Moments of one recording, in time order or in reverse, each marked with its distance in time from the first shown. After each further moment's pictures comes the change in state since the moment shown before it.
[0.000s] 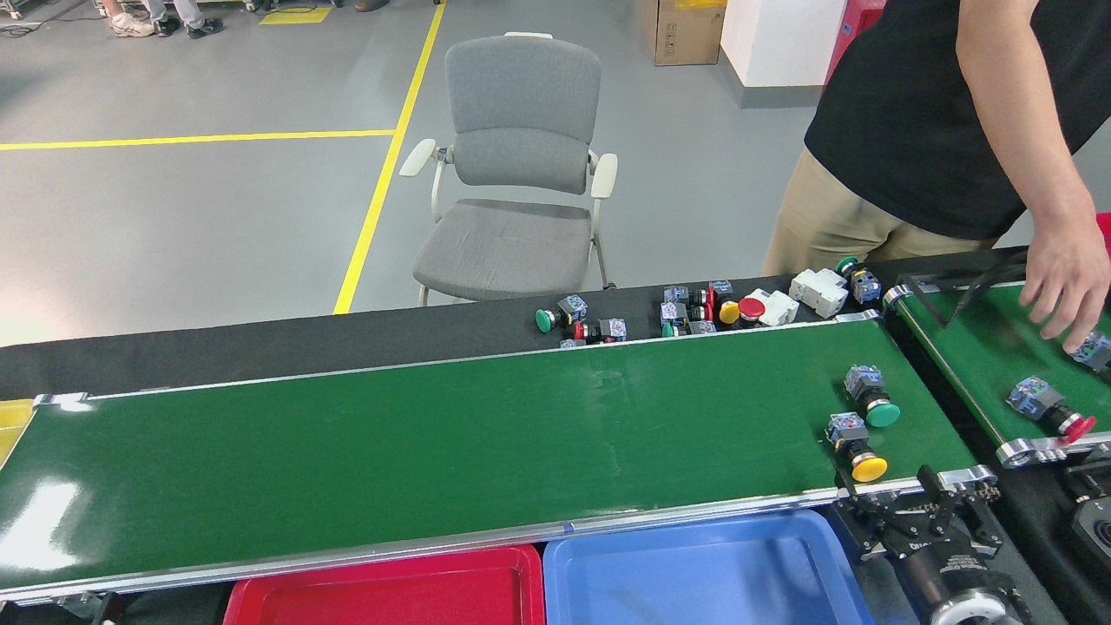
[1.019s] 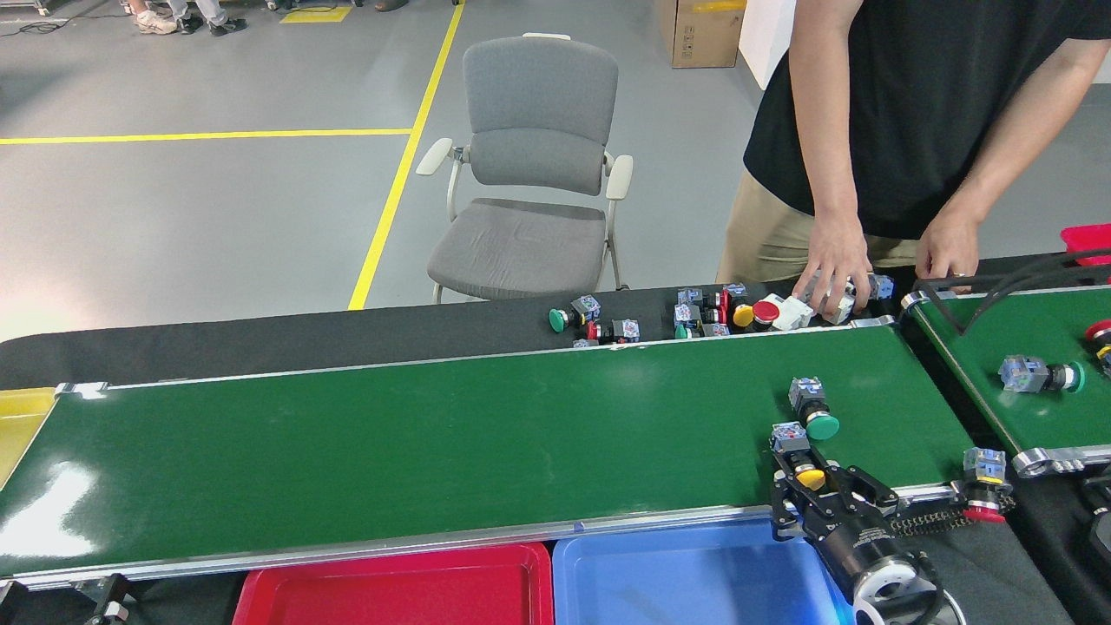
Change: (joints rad) left arm -0.036 0.000 -0.004 0.002 -0.001 -0.002 -0.001; right arm -0.080 -0.022 0.246 0.034 0.001 0.003 0.003
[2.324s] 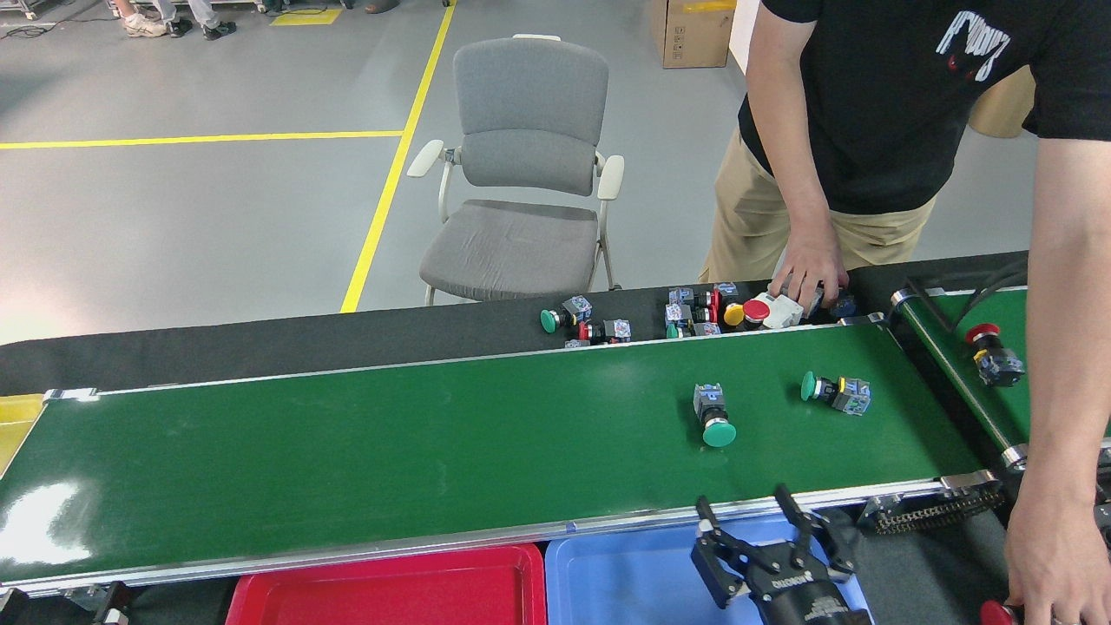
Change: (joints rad) left arm 0.013 0.000 0.000 0.003 0.000 -0.003 -0.001; right arm 0.251 0.176 -0.015 -0.199 -0.007 0.184 -0.167
